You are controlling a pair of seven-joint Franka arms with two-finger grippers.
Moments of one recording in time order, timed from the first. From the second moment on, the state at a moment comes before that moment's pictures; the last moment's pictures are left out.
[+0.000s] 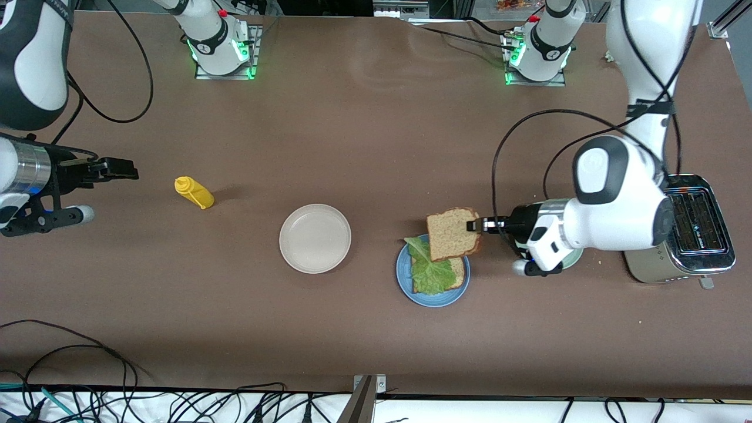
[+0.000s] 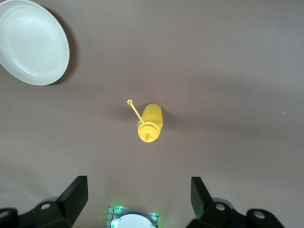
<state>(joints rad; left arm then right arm) -0.26 0.58 0.05 -1.41 -0.74 1.83 -0.06 0.27 0.44 -0.31 -1.14 0.12 1.28 -0.21</state>
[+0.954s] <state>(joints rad) -0.32 0.71 0.05 -1.41 -0.77 2.00 -0.06 0.12 0.23 -0.11 -1.43 0.03 1.54 -0.15</state>
